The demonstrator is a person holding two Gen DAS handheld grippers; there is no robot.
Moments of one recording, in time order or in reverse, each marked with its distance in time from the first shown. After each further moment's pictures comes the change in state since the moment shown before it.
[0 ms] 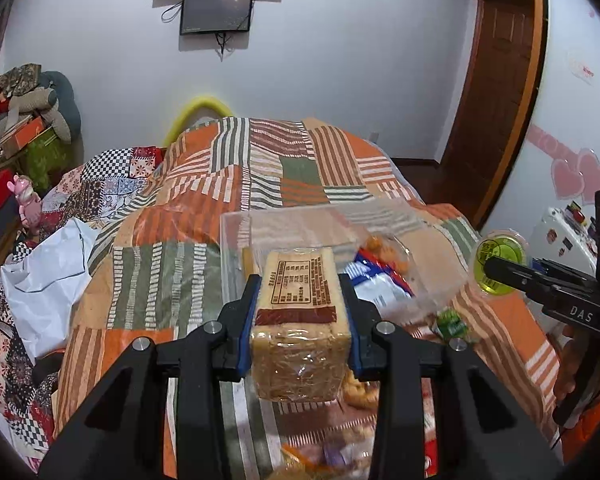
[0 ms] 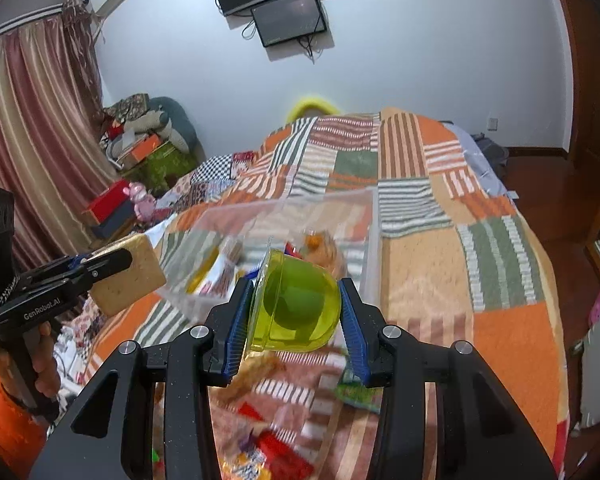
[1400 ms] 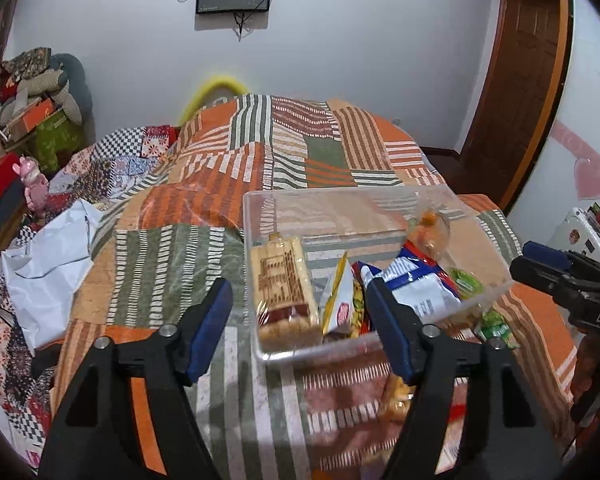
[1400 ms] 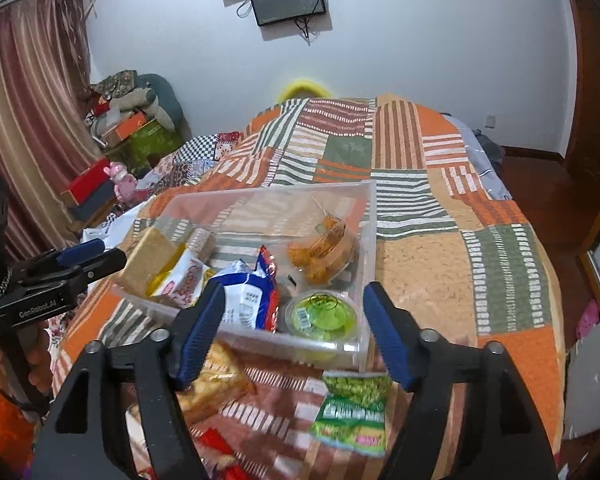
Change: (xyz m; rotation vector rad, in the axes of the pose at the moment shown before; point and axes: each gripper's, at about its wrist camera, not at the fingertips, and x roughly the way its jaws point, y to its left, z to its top) left arm 0.035 0.022 -0.011 -0.019 0.052 0.055; right arm 0.022 0.000 0.003 -0.043 0.069 -0.044
